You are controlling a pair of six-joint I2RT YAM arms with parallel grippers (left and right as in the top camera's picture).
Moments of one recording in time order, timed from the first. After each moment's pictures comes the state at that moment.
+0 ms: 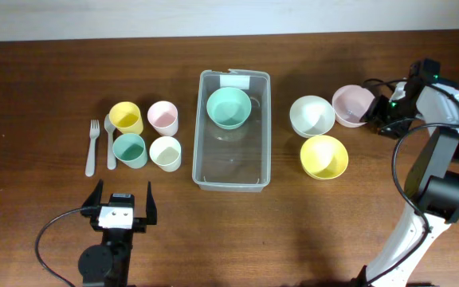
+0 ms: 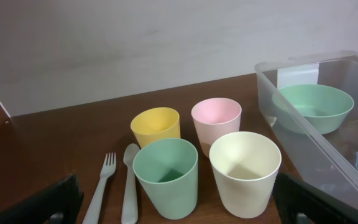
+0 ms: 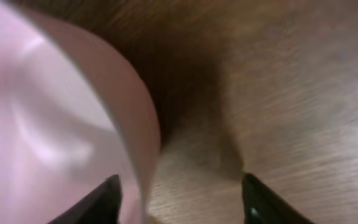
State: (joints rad) left arm 0.01 0.02 0.01 -0.08 0.03 0.16; right arm -0.35 2.23 1.70 -0.90 -0.27 0.22
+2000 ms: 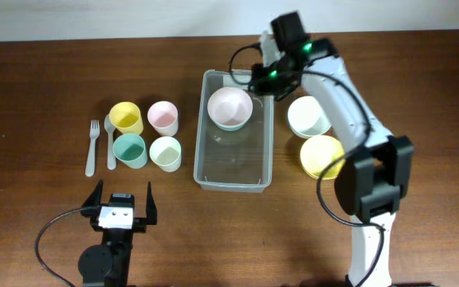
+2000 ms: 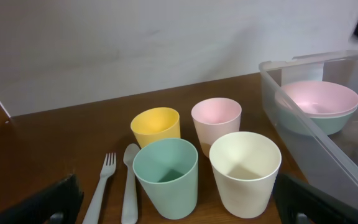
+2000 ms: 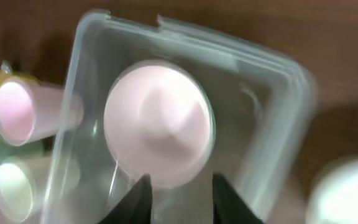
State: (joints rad) left arm 0.01 0.02 0.01 -0.08 0.03 0.16; right arm 0.26 2.21 2.17 -1.11 -0.34 0.17
